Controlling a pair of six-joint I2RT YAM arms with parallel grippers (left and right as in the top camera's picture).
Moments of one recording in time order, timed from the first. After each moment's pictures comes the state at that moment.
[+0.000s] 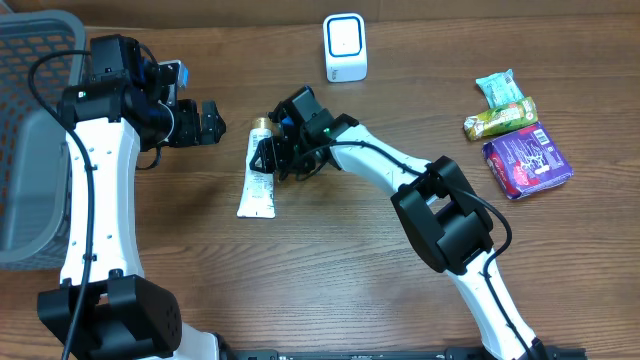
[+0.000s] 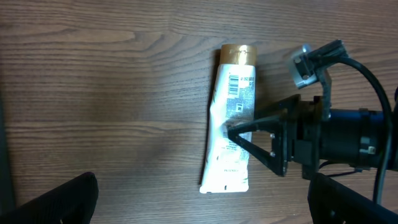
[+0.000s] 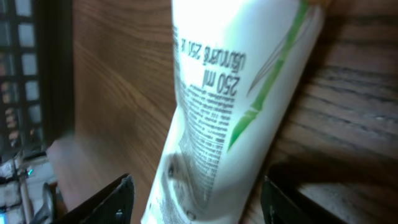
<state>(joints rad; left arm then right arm) 0.17 1.69 1.66 -1.17 0.22 0.06 0.69 2.43 1.86 -0.41 -0.58 0.60</state>
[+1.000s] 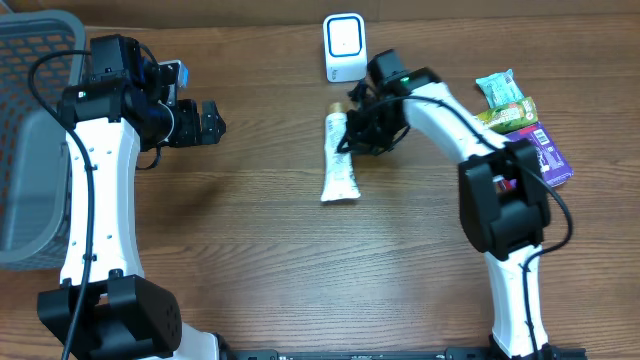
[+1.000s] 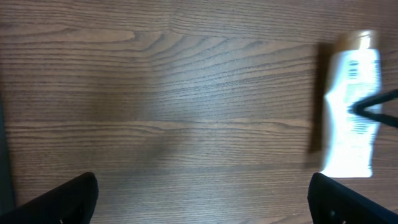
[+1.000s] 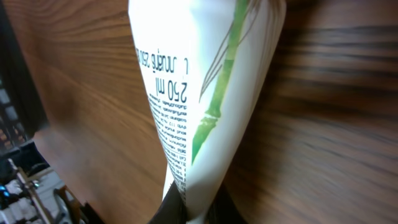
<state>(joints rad) 0.17 1.69 1.66 -1.17 0.22 0.06 0.38 2.30 1.86 -0.93 -0.64 0.31</state>
